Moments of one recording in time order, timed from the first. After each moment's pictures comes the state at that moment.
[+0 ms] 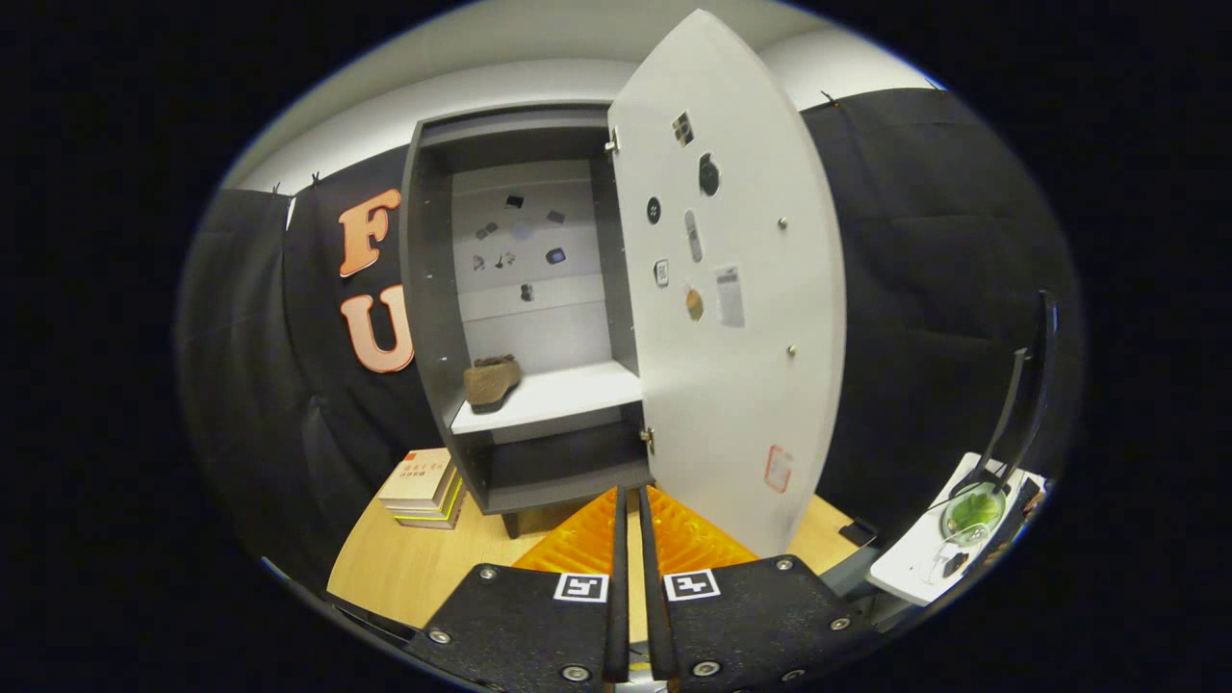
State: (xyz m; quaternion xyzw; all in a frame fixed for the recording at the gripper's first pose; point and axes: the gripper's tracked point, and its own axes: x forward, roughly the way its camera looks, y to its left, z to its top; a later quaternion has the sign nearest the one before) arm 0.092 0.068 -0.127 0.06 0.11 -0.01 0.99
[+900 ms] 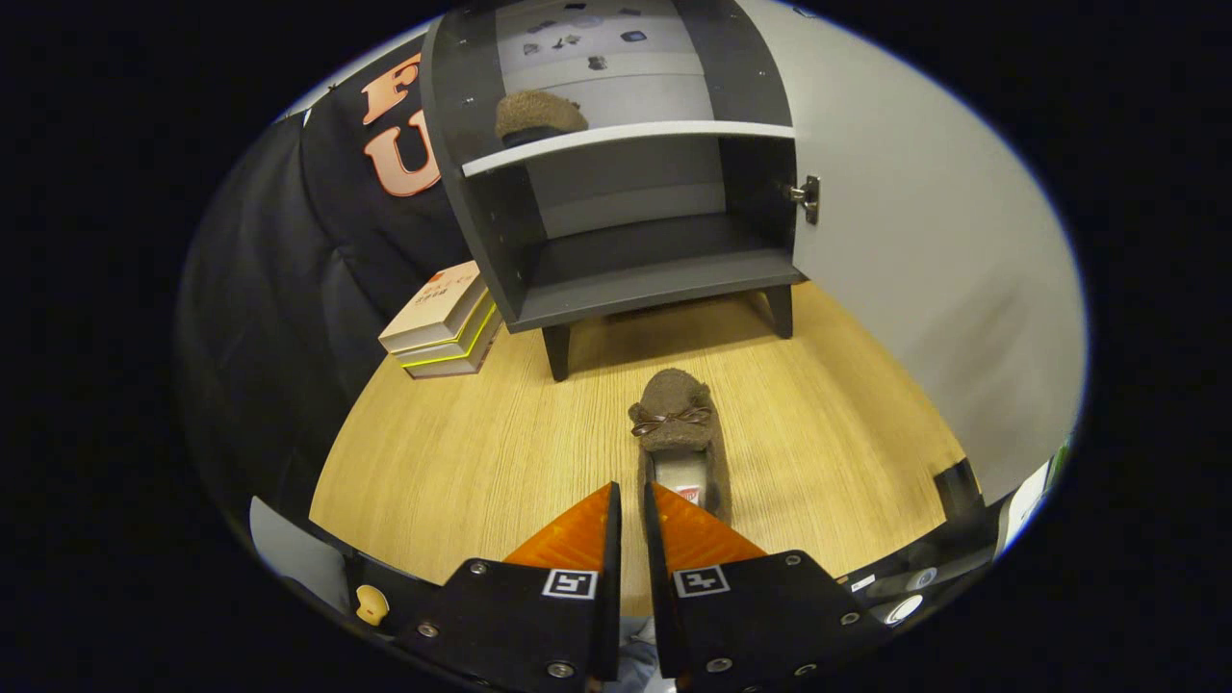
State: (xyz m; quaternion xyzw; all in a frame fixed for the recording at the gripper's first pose) arm 0.171 0.176 -0.368 0.03 0.35 0.12 0.93
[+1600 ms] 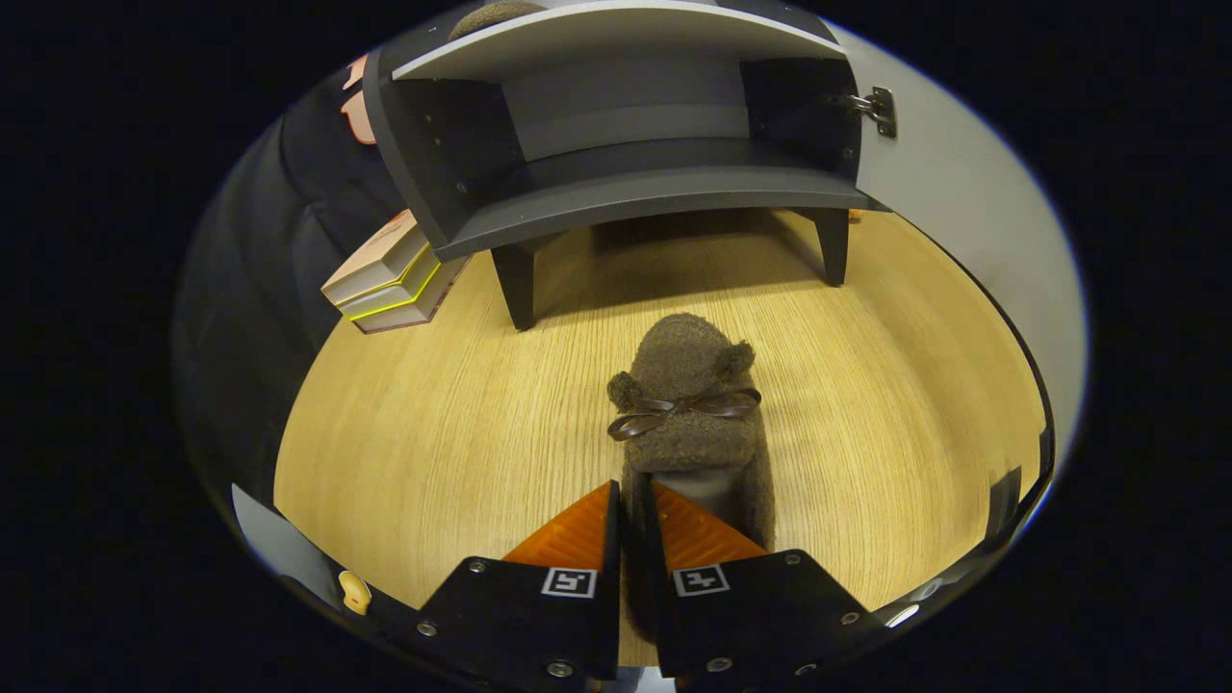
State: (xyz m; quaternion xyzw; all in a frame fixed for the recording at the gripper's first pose) arm 0.229 0.191 -0.463 0.00 0.43 0.12 0.90
